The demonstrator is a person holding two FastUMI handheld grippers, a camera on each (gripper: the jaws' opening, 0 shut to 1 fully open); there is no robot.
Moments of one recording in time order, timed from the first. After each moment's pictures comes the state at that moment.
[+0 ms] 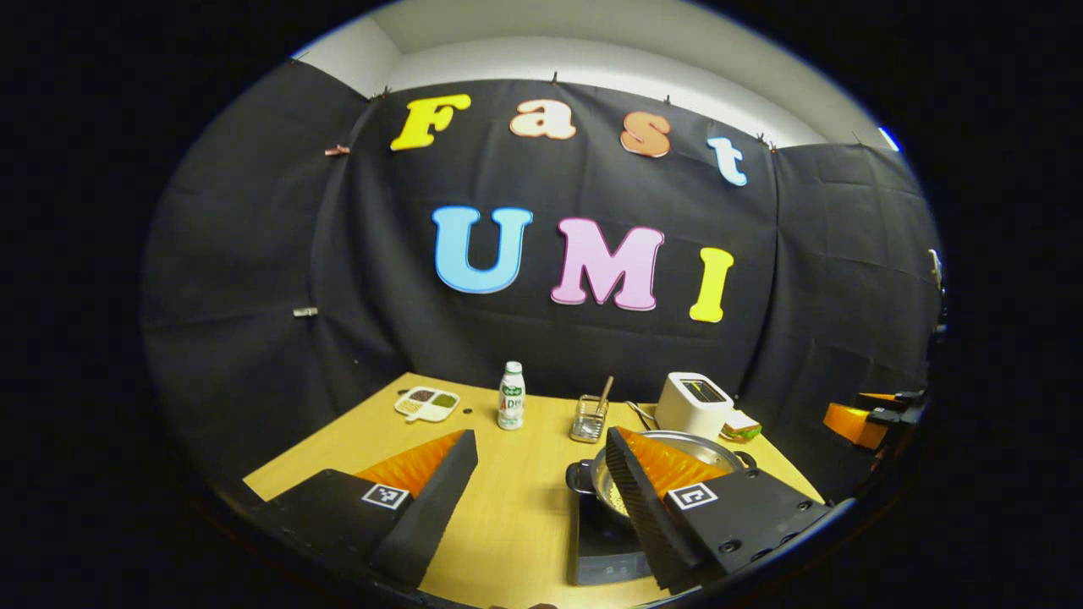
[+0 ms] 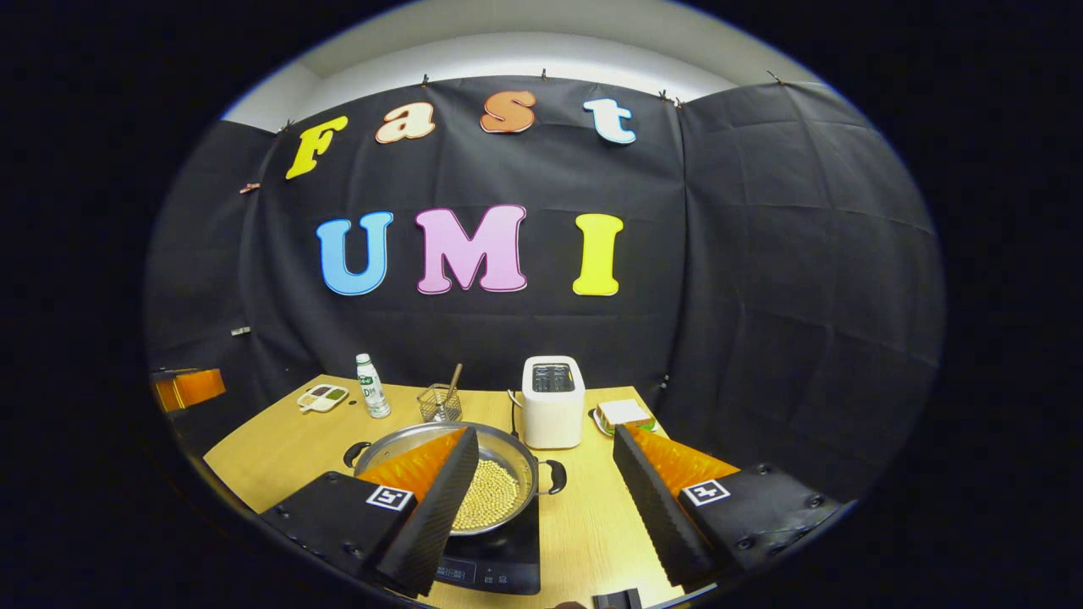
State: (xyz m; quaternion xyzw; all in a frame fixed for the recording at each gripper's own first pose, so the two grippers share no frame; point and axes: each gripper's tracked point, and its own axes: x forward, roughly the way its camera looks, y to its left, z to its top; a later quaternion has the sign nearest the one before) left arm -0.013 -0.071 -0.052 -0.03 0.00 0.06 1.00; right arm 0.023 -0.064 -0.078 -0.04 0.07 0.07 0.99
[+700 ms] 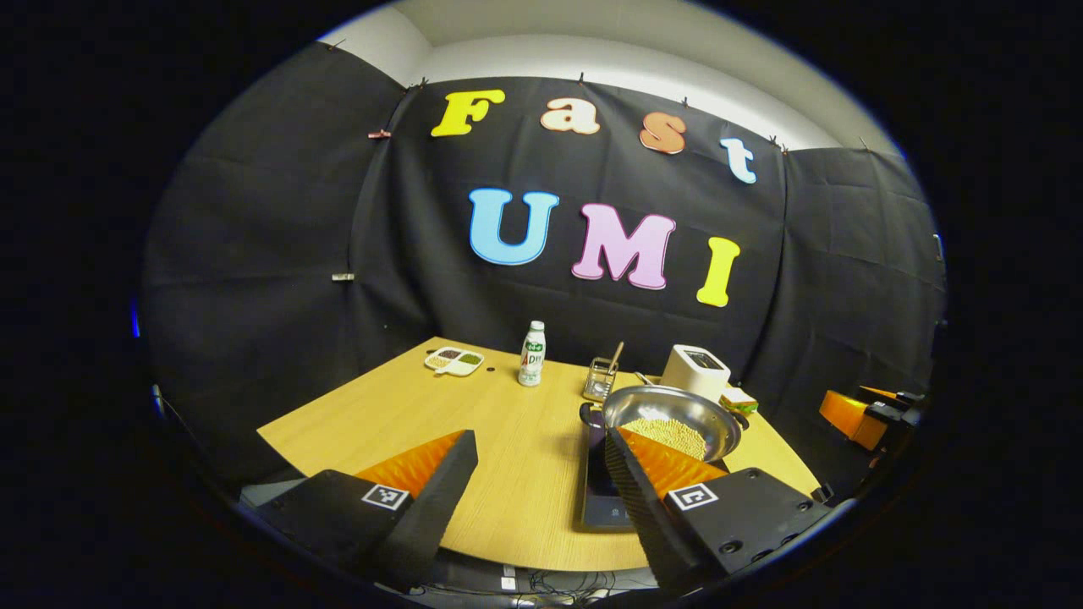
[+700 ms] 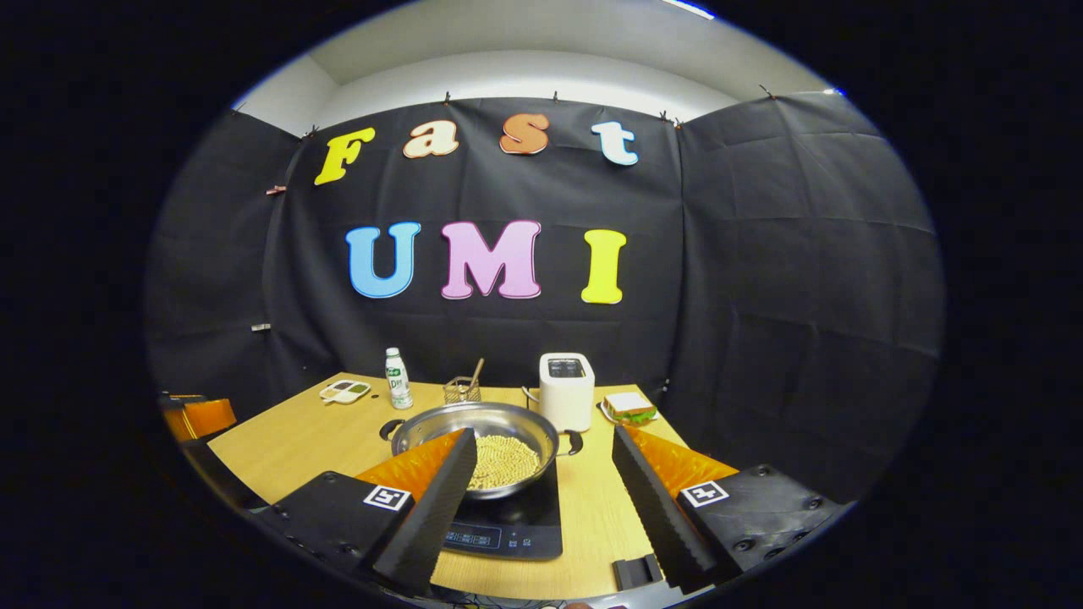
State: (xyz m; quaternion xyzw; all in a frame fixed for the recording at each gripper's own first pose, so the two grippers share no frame) left arm -0.106 -0.082 -0.139 -0.06 0.05 0.08 0.99; right arm -0.069 -0.044 -0.112 -0.04 0.07 0.09 0.99
